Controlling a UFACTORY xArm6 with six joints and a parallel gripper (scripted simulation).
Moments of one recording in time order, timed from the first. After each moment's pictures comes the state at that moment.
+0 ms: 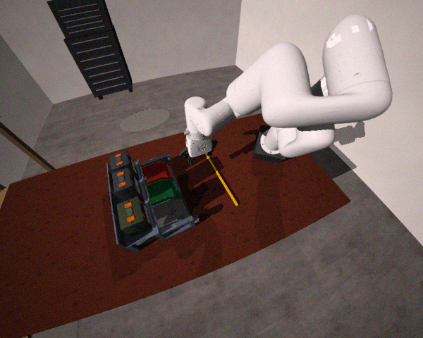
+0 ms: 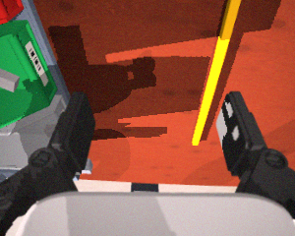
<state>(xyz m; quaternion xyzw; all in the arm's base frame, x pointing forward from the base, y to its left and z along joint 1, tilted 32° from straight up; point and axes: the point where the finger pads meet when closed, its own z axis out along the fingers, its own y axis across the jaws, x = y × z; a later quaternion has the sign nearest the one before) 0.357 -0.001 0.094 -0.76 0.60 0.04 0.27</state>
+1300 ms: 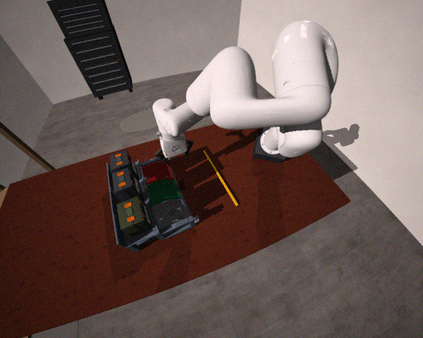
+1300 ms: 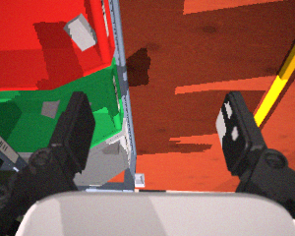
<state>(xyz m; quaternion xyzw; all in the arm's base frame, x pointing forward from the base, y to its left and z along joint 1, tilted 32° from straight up) 0.458 -0.026 0.104 -0.76 0.60 0.05 0.27</state>
